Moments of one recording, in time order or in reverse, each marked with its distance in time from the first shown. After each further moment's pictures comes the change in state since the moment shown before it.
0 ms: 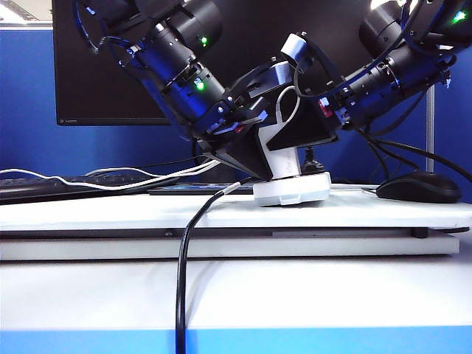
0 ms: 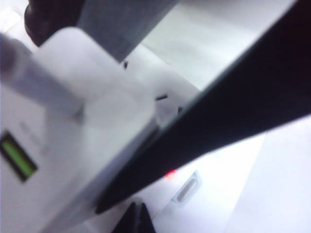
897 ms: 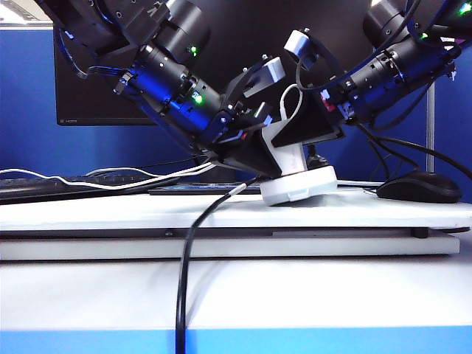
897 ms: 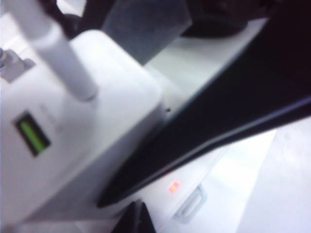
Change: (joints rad) left arm 0.005 -0.010 -0.147 0.294 0.070 -0.082; right arm -0.002 -0.029 -0.005 -0.010 0.033 0.046
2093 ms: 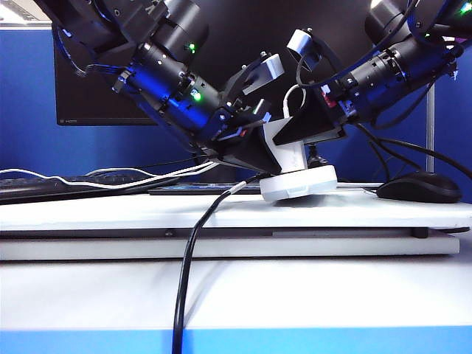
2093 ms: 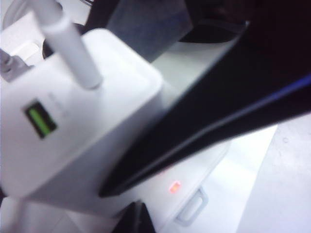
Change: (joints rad) left arm 0.001 -0.005 -0.003 0.022 0.010 -0.008; right arm -0.006 0.000 0.005 0.002 -0.019 0.051
